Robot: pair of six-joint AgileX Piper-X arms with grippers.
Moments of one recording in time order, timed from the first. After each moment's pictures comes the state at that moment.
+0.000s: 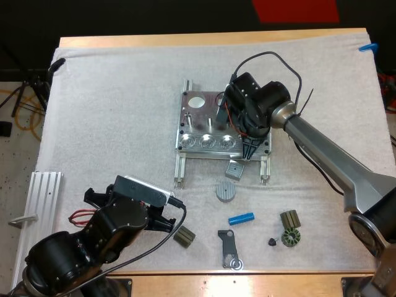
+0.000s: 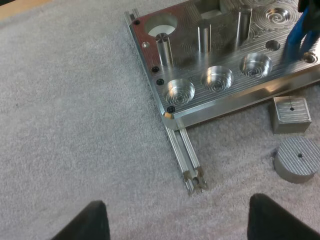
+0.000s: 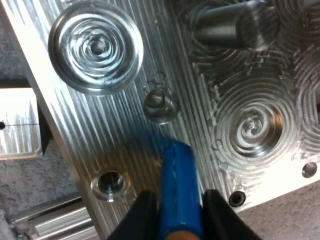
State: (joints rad) left arm -0.90 0.67 -0.90 1.15 -0.46 -2.12; right arm 0.63 1.91 -1.63 1.17 0.18 -2.53
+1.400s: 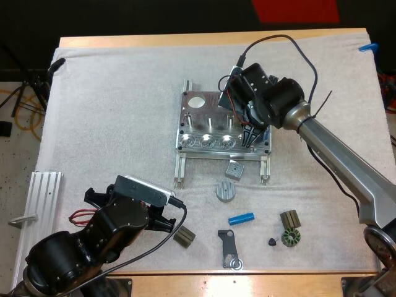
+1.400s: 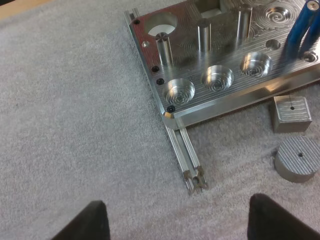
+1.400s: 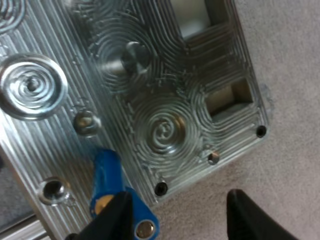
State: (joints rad) left arm -0.90 0.67 -0.90 1.15 -0.46 -2.12; right arm 0.63 1.80 -1.62 1.08 0.28 -2.47
